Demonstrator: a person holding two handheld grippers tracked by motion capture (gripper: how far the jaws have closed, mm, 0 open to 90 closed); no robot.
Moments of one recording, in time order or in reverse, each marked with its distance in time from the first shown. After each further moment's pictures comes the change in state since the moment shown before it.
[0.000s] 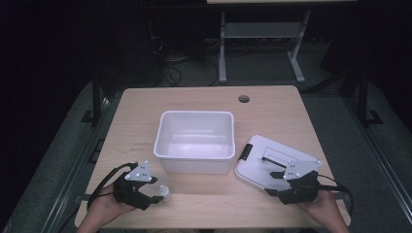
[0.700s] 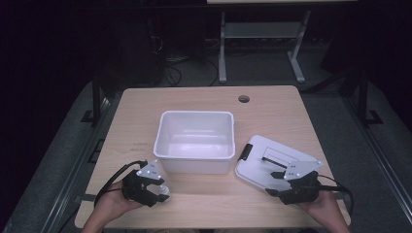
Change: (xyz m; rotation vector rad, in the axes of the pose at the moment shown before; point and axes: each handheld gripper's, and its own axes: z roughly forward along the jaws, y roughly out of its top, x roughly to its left) left arm 0.004 0.013 0.017 0.057 -0.043 0.004; right arm 0.000 -0.001 -0.001 0.004 -0.006 -0.001
